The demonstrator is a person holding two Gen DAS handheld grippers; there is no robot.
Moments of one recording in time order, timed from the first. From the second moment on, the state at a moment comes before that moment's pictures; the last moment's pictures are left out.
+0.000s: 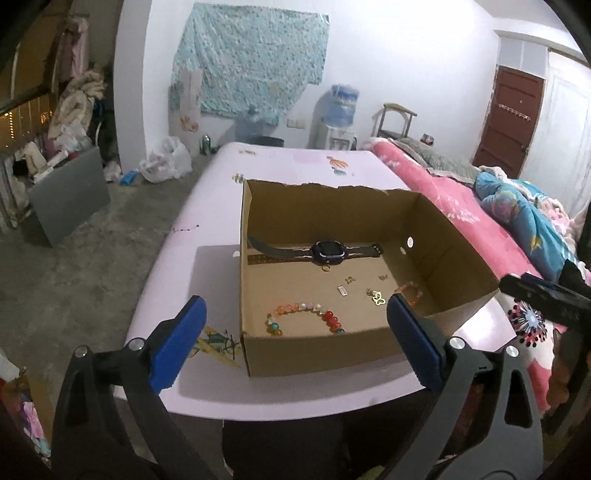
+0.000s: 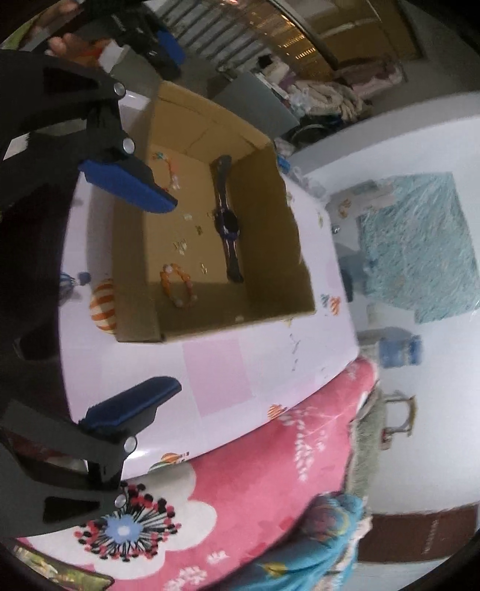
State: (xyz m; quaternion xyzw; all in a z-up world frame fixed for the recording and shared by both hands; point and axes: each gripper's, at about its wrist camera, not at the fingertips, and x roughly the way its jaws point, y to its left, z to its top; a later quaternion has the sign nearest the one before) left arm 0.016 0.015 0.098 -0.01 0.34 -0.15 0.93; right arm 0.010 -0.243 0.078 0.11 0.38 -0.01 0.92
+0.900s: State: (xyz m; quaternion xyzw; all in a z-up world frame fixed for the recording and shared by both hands) left arm 0.001 -0.021 0.104 0.05 0.38 -0.06 0.92; right arm 0.003 -0.197 0.084 0.05 0.38 -0.06 0.92
